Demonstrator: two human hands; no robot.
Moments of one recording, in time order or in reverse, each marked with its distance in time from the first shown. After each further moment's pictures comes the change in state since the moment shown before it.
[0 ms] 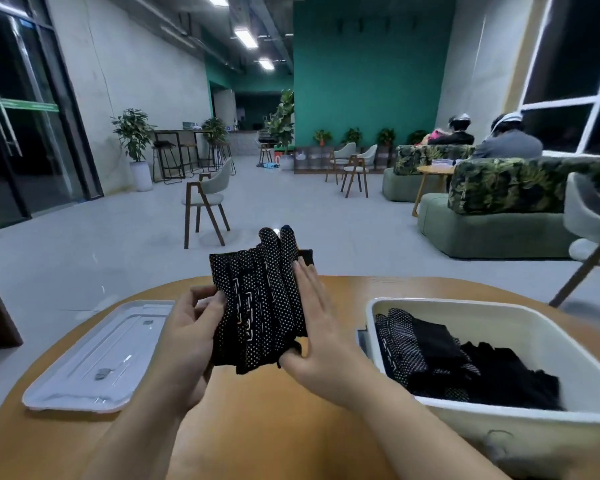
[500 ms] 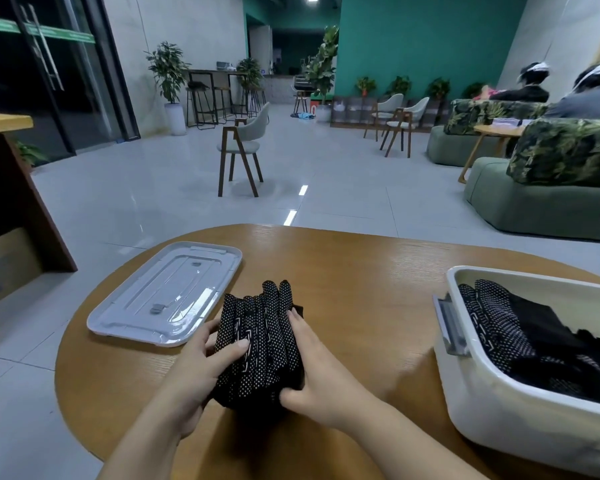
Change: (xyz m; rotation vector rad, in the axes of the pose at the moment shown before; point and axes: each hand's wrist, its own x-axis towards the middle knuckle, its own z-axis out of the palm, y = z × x) left_hand -0.004 -0.087 -0.119 0.101 0.050 -0.355; right_hand -0.007 0.036 0.135 0.139 -0.375 0.194
